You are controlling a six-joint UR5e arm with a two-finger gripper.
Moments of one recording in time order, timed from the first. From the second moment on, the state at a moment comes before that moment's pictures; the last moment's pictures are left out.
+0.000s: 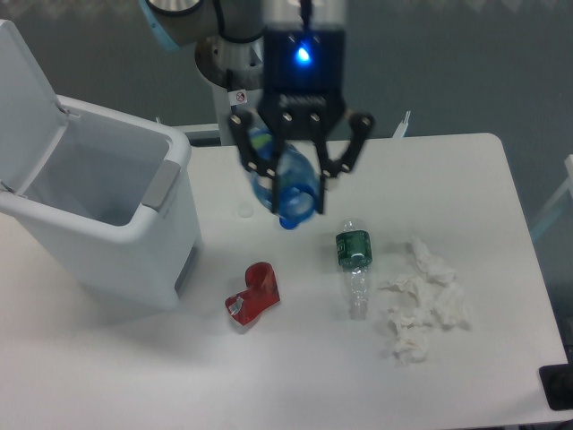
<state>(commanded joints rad) 2.39 -1.61 -1.36 -0.98 1.23 0.21</state>
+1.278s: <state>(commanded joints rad) 2.16 -1.63 -1.50 -0.81 1.18 0.23</state>
